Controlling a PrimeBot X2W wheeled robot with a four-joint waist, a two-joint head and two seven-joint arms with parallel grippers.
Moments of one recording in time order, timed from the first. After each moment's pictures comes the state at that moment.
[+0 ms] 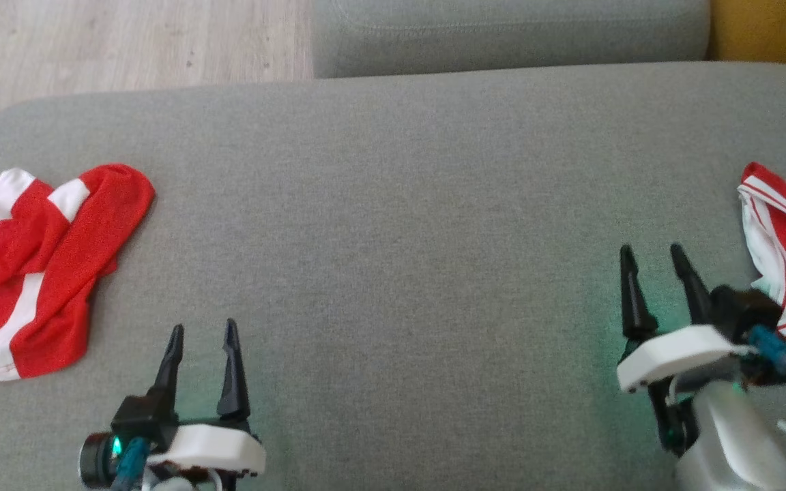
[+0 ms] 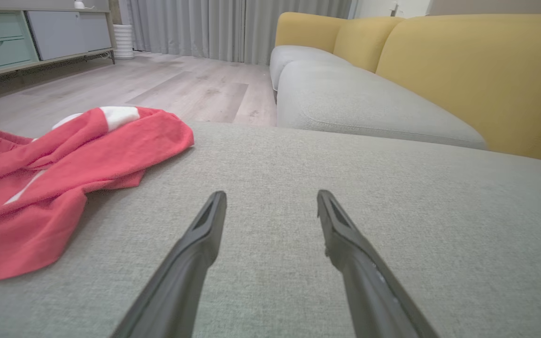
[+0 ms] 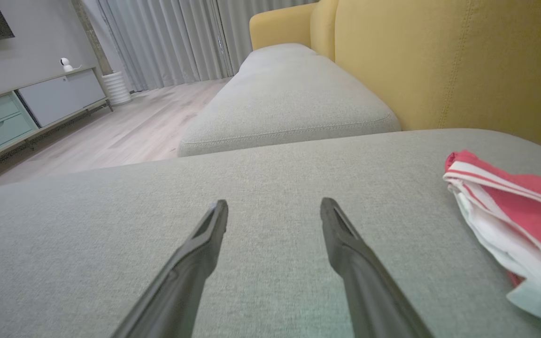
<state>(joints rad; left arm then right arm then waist) -0.06 0.05 -0.14 0.38 -0.24 0.03 -0.26 -0.26 -0.08 0.02 0.59 0.18 0.12 -0.26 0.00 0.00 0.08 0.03</state>
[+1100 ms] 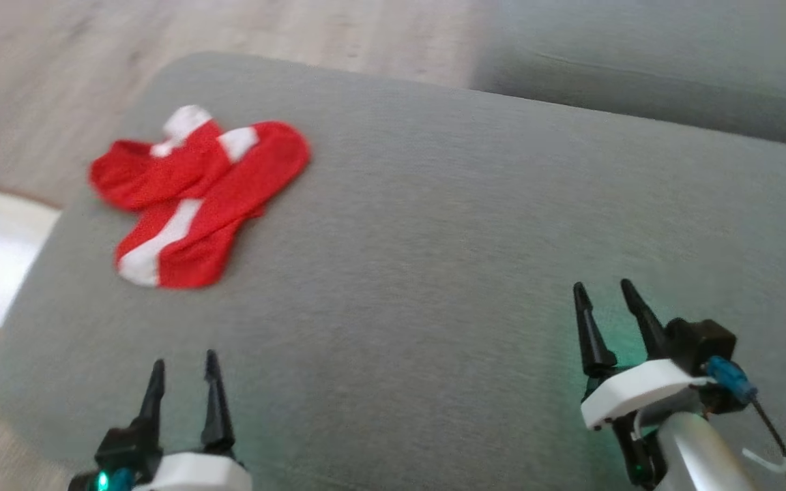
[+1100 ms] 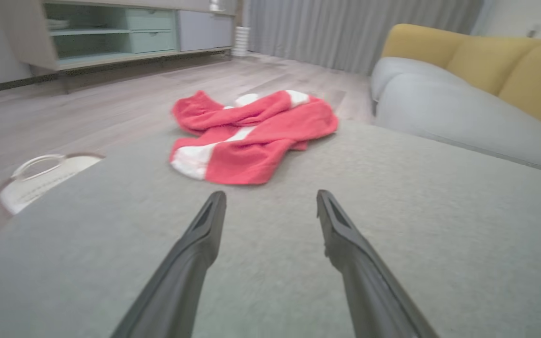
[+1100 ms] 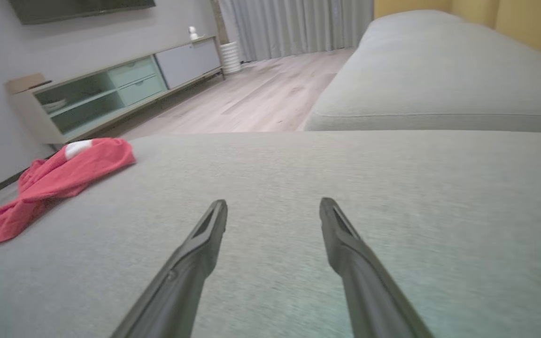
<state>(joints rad) 0.00 0.05 -0.12 0.37 -0.26 0.05 -0.26 -0.19 -0.06 0.12 0.56 0.22 0.12 -0.26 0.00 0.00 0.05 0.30</state>
